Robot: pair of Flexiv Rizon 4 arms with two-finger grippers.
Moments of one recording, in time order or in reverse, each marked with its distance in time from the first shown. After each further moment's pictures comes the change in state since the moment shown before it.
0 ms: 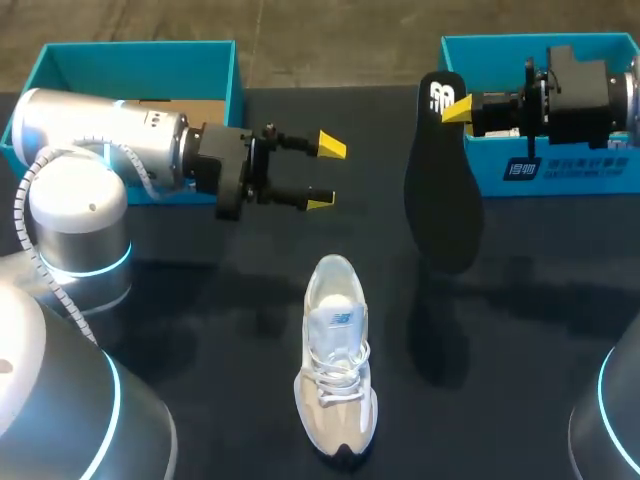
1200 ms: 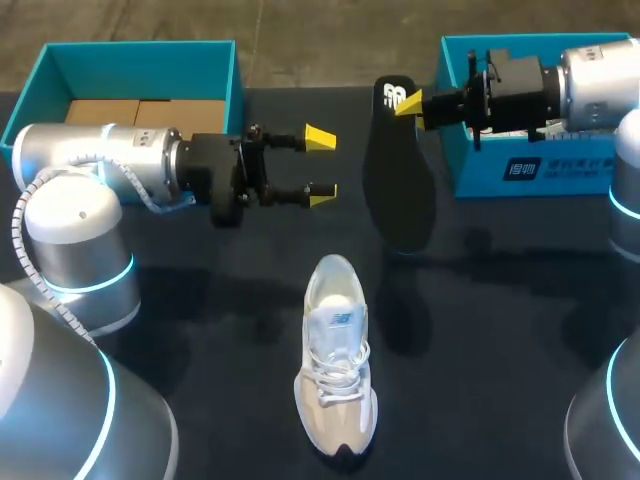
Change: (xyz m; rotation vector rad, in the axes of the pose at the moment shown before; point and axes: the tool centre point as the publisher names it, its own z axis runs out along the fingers) left arm -0.019 -0.005 -0.008 -0.033 -0.169 0.018; right arm -0.020 0.037 0.062 0.081 0.037 0.136
